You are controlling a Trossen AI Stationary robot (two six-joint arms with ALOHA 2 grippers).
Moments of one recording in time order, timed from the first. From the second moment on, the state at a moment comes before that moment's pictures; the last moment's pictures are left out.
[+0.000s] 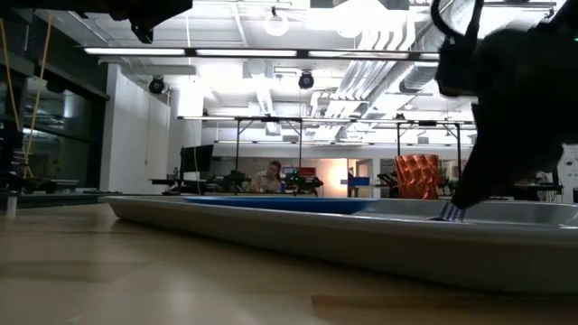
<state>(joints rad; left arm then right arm) -0.13 0.61 0.42 0.24 -0.24 0.01 0.62 1.68 0.81 -0.21 0.49 1.15</state>
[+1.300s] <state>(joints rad) -0.13 0.52 0.46 0.05 -0.01 0.01 0.14 1.68 0.81 0.65 0.43 0.25</state>
